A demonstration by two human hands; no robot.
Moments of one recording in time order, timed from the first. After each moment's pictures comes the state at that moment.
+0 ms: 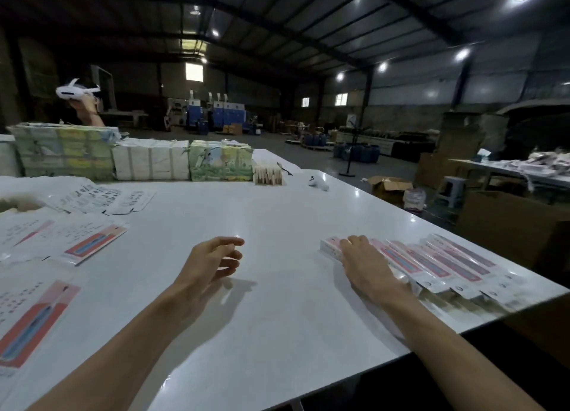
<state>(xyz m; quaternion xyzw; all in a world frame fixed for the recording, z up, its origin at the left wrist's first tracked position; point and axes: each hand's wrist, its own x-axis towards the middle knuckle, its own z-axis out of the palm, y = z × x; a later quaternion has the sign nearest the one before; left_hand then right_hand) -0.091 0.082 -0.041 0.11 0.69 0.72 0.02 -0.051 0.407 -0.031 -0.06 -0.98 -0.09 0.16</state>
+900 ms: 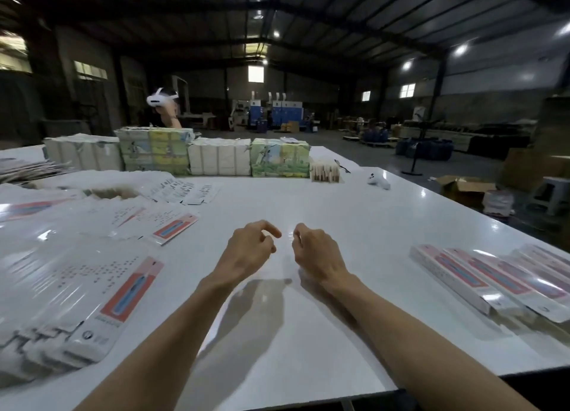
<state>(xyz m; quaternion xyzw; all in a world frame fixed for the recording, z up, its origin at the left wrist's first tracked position) -0.066 0.053 -0.003 0.10 0.90 0.41 -0.12 -0.099 0.227 -0.031 0.12 -0.95 0.16 0.23</state>
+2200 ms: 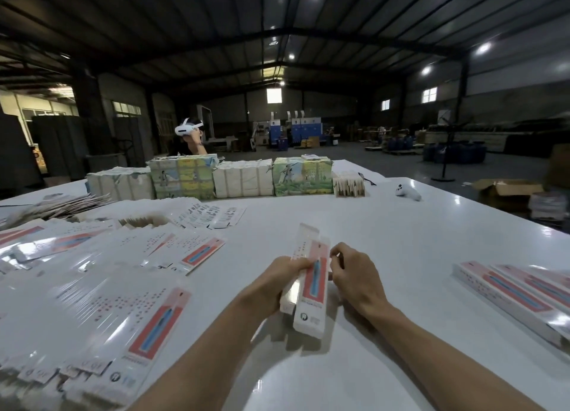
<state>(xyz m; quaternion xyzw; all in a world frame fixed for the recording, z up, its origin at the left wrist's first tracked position) -0.093 0.060 -0.014 0.02 0.77 0.63 0.12 -0.114 0.239 -0.050 0.10 -0.89 0.36 0.26</state>
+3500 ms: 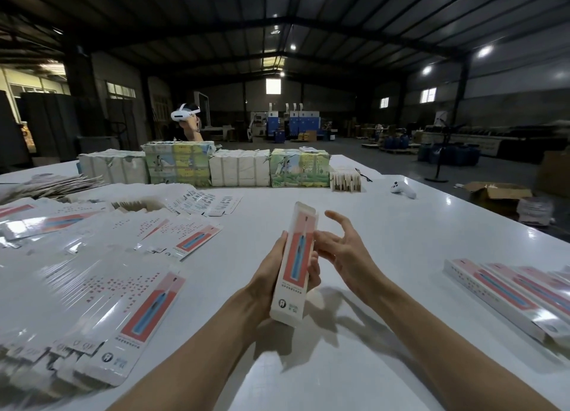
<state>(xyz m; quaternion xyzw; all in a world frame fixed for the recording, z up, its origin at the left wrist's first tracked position) -0.095 0.067 -0.032 0.04 0.44 0.87 0.23 -0.111 0.237 -0.024 0.18 -0.66 0.73 0.03</state>
